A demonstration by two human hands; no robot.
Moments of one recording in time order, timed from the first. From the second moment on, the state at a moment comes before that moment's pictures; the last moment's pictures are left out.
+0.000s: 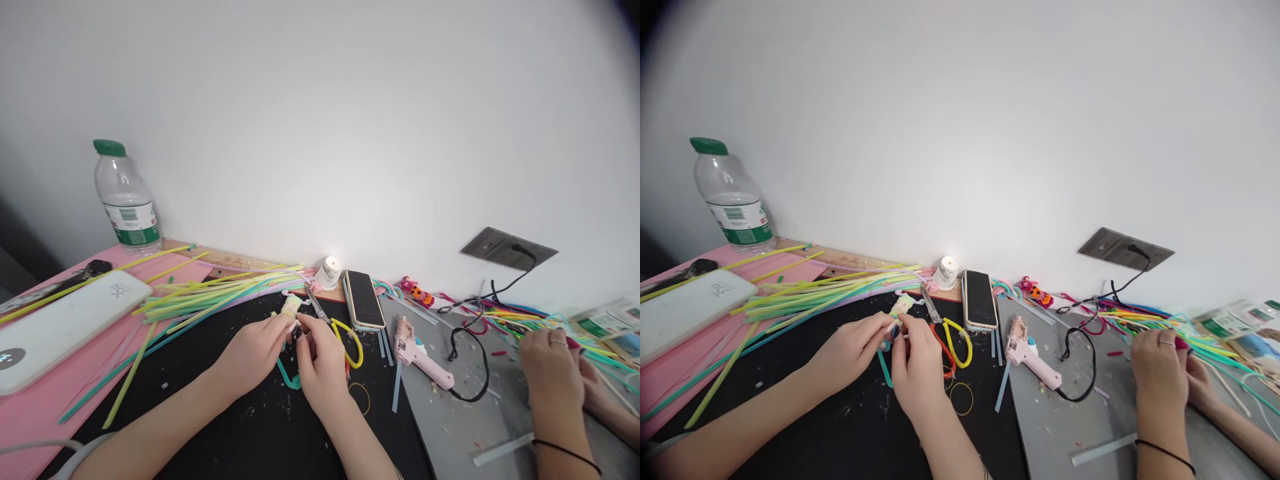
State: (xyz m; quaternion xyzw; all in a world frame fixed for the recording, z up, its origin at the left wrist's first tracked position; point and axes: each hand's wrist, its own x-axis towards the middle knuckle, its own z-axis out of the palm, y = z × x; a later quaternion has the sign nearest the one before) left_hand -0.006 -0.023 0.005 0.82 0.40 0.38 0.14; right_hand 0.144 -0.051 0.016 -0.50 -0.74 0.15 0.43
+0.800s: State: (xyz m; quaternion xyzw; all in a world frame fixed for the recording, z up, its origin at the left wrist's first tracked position) left_hand -0.002 -0.021 0.004 0.77 0.46 0.37 0.23; right_hand 0.130 -0.051 0.007 -0.44 -0.74 0.18 0.48
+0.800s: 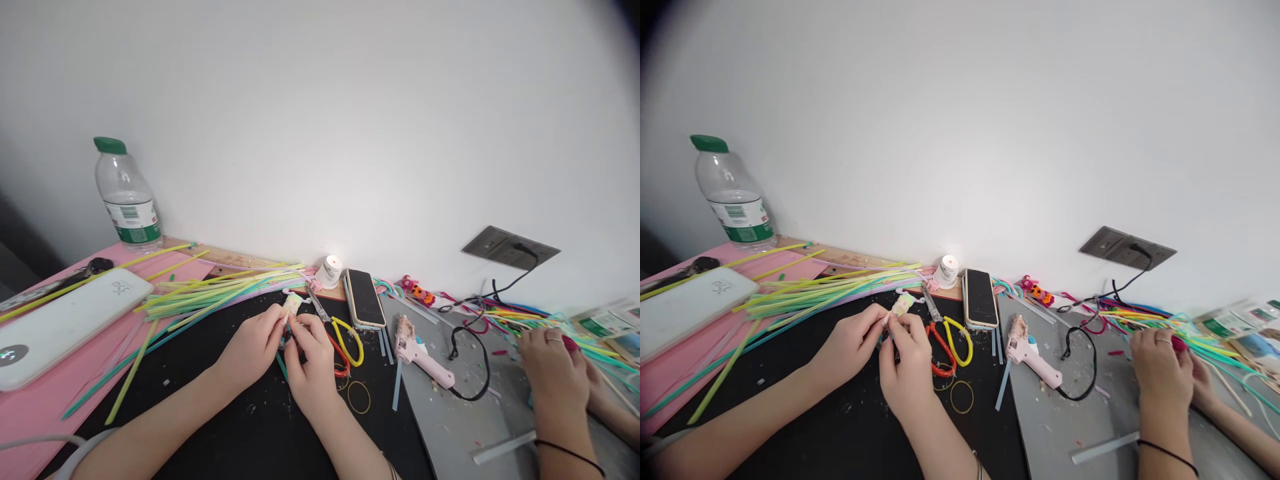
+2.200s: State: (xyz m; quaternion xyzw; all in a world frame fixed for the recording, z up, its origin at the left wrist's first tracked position) left_hand -0.024 -0.001 0.015 0.70 0.53 0.43 0.23; right_hand 0.159 -0.026 0.000 -0.51 -0.66 0.17 0.53
